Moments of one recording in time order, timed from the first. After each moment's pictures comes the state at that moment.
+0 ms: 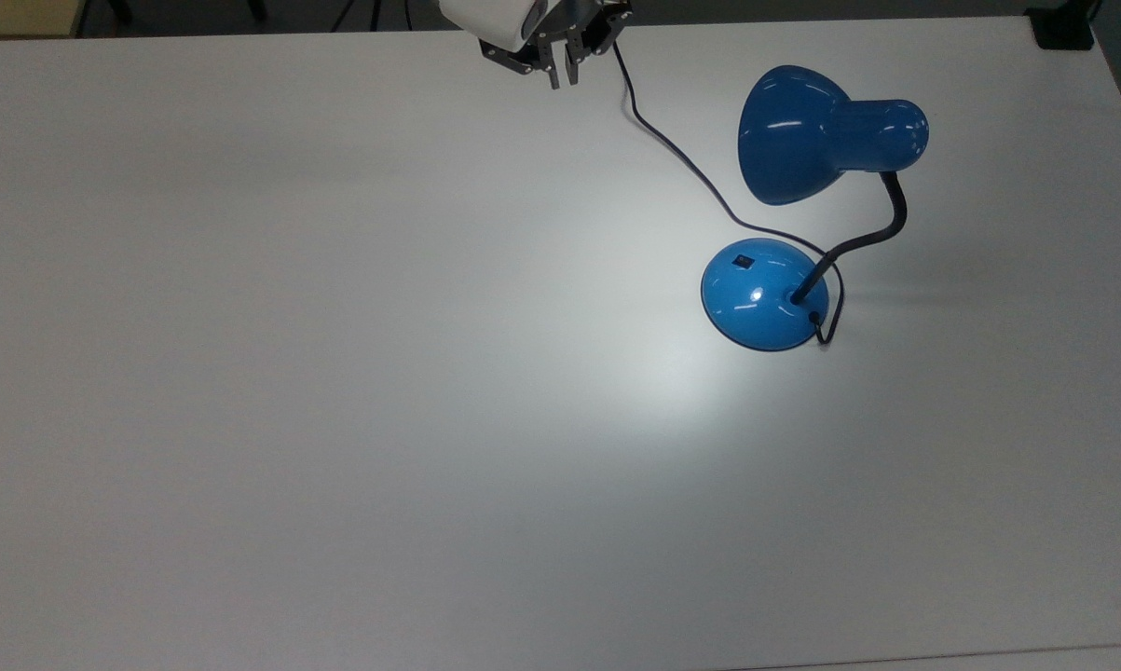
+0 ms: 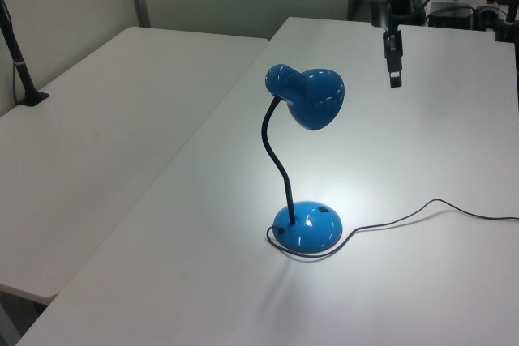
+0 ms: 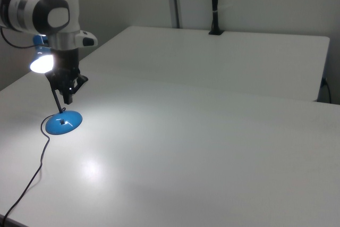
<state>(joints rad) 0.15 0.02 0.02 -1.78 0.14 1.63 -0.08</state>
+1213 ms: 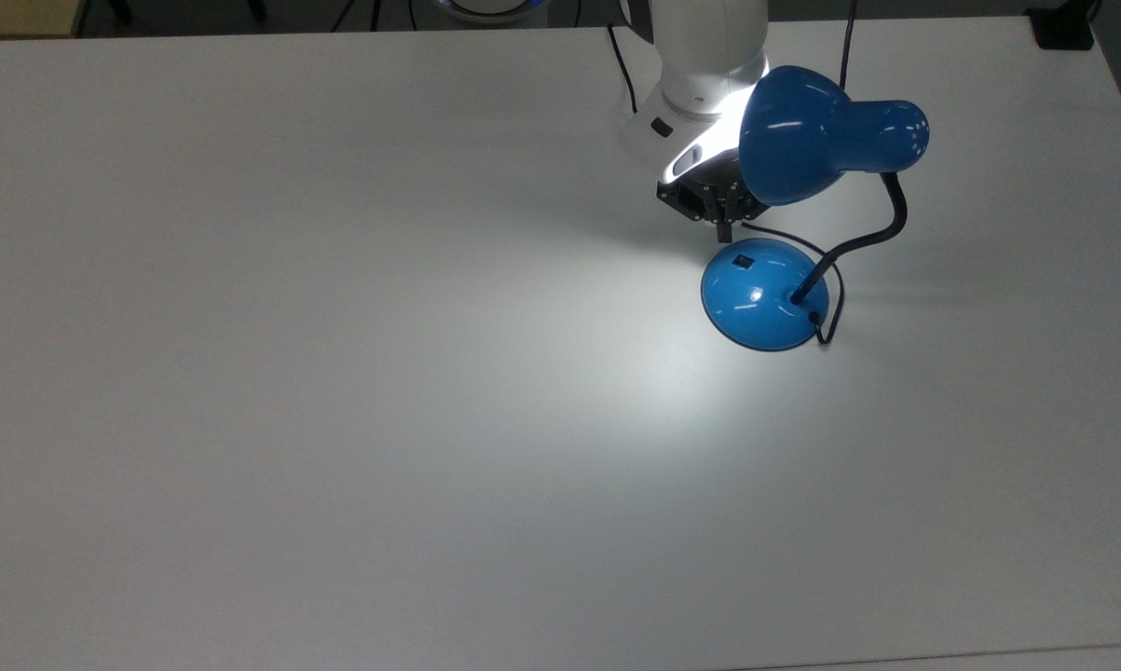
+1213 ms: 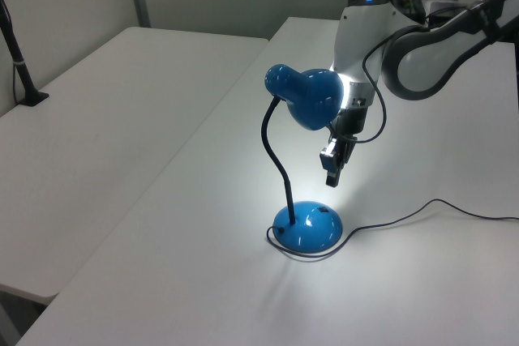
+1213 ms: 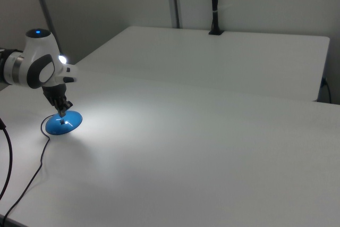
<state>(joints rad) 0.40 0.24 0.03 -1.96 0.23 2.37 0.38</state>
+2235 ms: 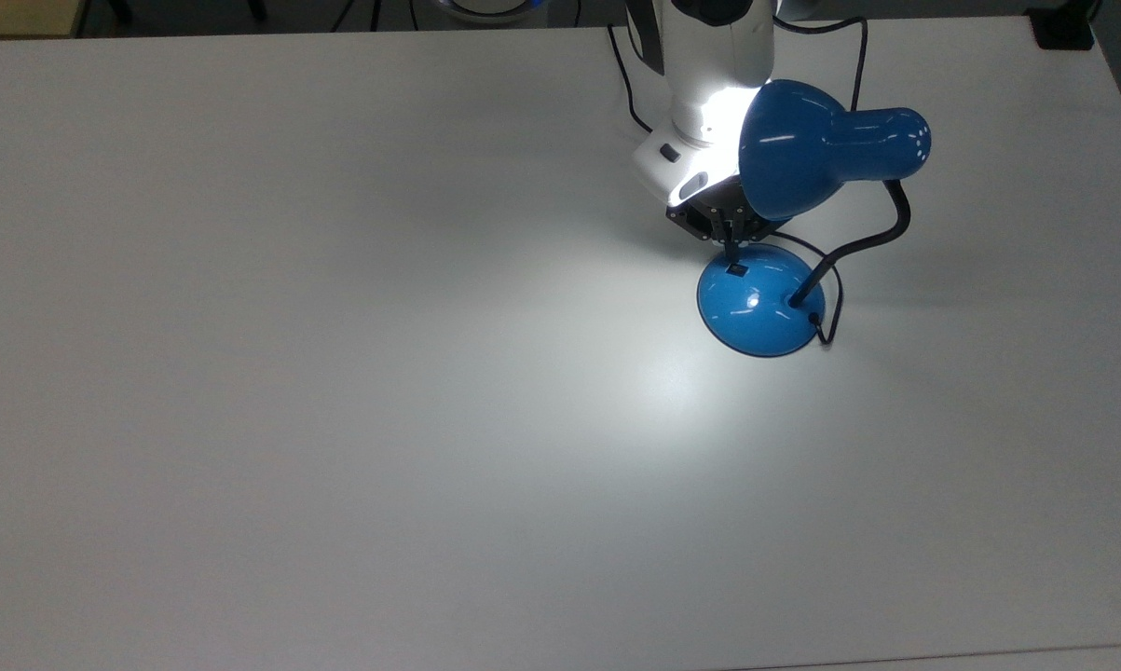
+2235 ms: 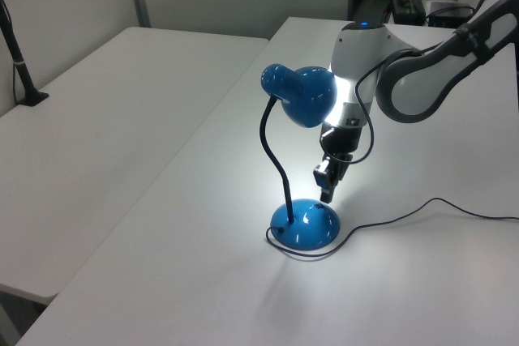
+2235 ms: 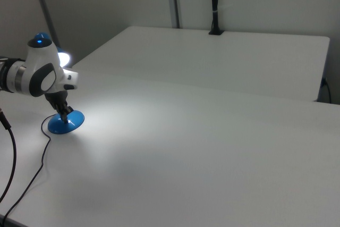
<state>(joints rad) 0.41 0.30 0.04 -1.95 0.25 2.46 0.44</state>
